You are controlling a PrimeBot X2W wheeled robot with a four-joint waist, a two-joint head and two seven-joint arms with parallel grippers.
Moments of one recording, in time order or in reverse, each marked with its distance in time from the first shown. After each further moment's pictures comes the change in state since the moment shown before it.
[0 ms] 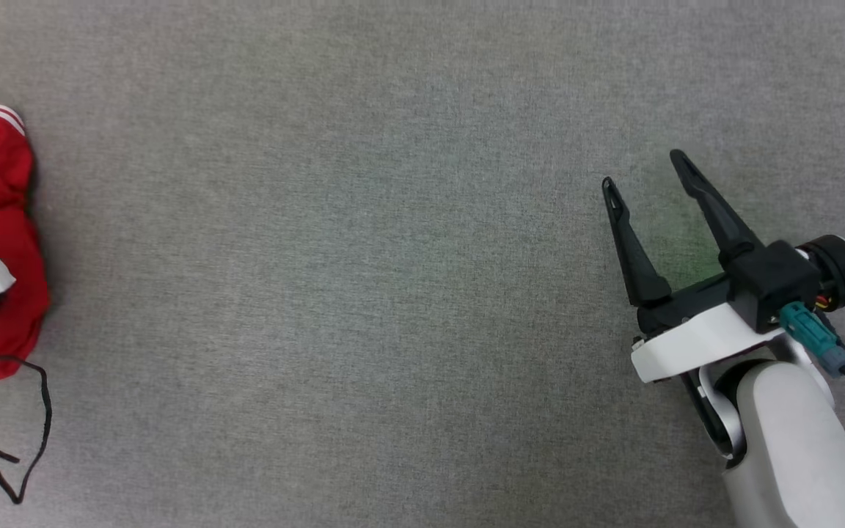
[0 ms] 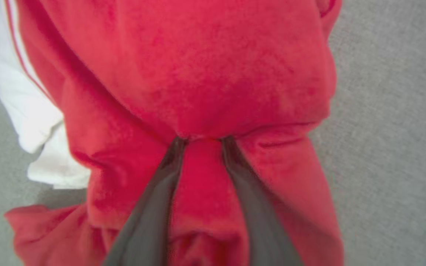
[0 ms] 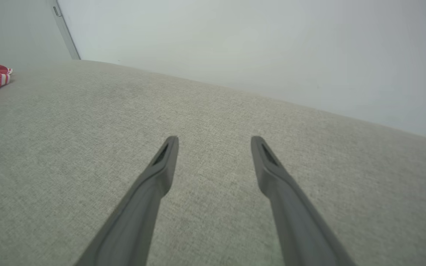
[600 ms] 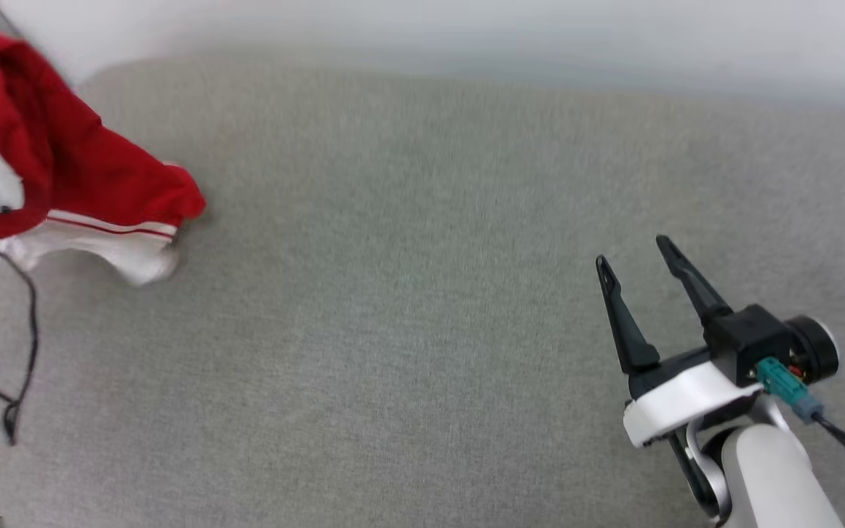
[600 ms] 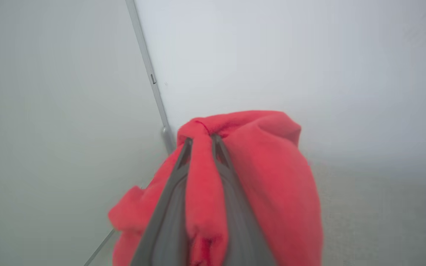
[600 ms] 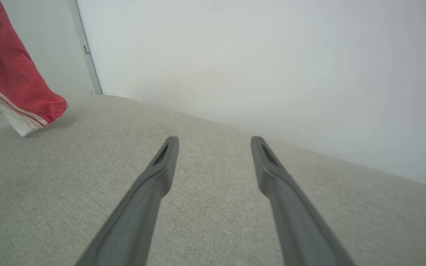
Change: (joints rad) left arm -0.106 -0.016 -0.109 -0.042 0.130 -0.015 -0.554; right arm 0.123 0.041 -0.024 0.059 0.008 0.000 -0.005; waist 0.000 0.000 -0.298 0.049
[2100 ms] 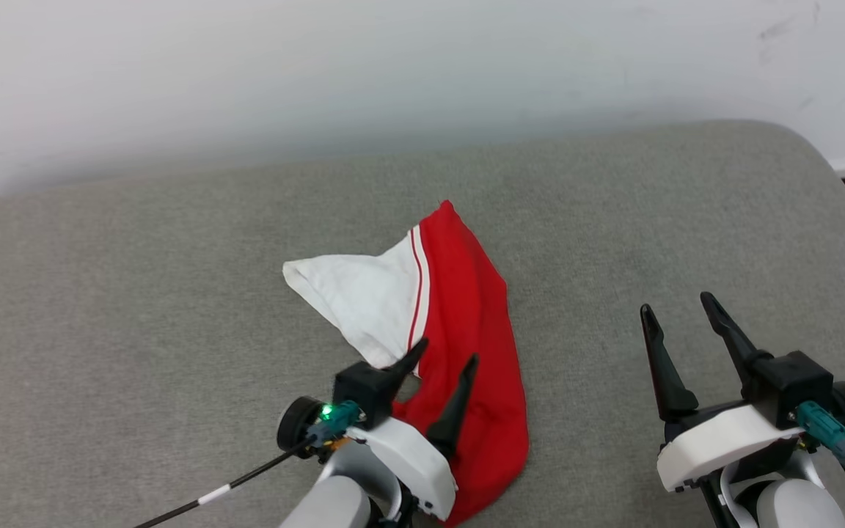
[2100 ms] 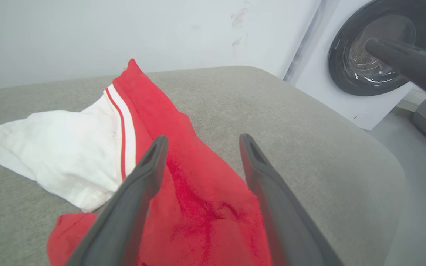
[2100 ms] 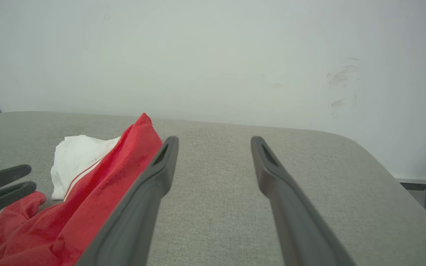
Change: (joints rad) left arm 0.550 -0.417 -0.662 -0.249 -0.118 0.007 -0.298; right arm 0.157 0.015 -0.105 -0.086 0.023 0.000 0.071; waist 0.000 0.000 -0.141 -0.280
